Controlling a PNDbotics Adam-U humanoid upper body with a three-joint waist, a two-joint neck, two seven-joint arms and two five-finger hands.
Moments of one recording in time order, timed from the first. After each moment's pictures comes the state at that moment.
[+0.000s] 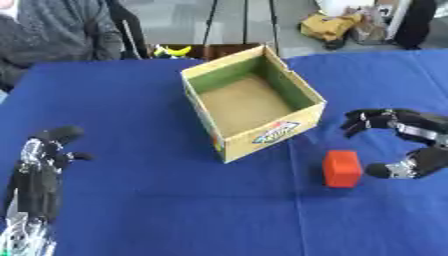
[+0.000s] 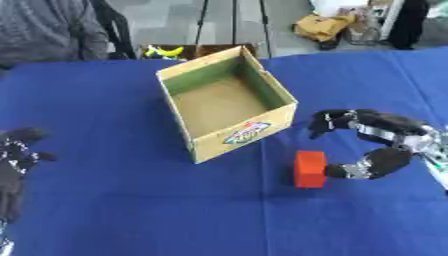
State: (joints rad) left arm -0.17 0.19 -0.06 -1.67 0.15 -0.15 0.05; right arm -0.30 -0.81 0.17 -1.50 0.33 -0.52 0.46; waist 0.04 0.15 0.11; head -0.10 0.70
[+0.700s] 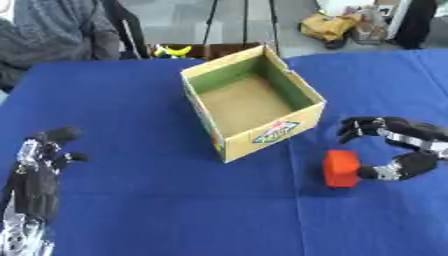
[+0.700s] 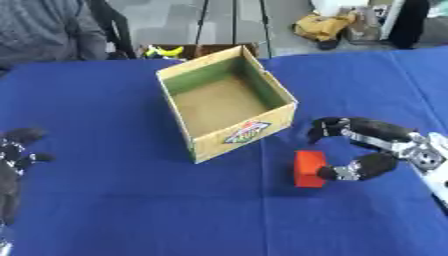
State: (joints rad) left arm -0.17 0.19 -0.06 -1.67 0.15 -0.15 0.05; right arm -0.33 -0.78 0.20 -1.42 0.41 -0.55 0.44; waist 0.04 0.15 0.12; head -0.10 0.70
